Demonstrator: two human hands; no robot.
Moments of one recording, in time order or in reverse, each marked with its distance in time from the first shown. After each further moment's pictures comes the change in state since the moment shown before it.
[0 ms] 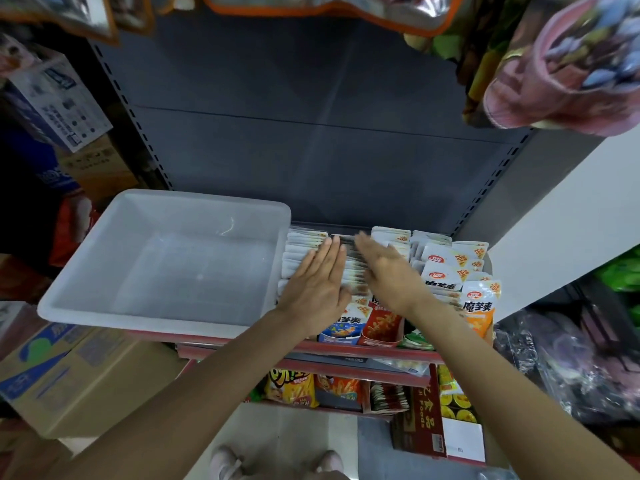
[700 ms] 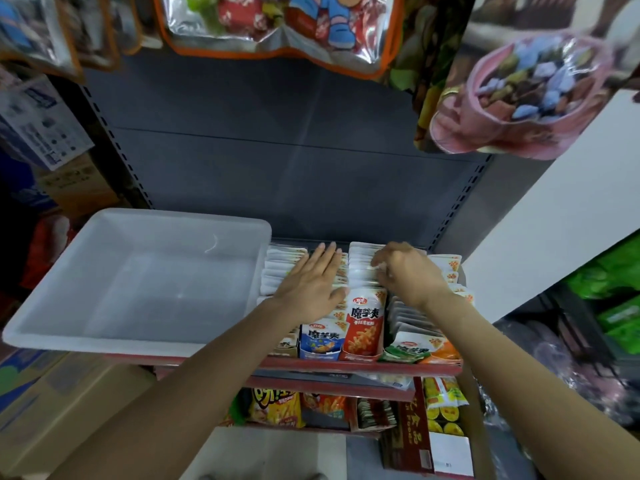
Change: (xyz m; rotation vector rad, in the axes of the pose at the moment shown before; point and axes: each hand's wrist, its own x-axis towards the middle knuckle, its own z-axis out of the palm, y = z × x) left_hand 0.042 0.003 -0.008 -0.065 -0.147 0.044; right_hand 0.000 0.041 -0.043 -0.203 0.014 0.119
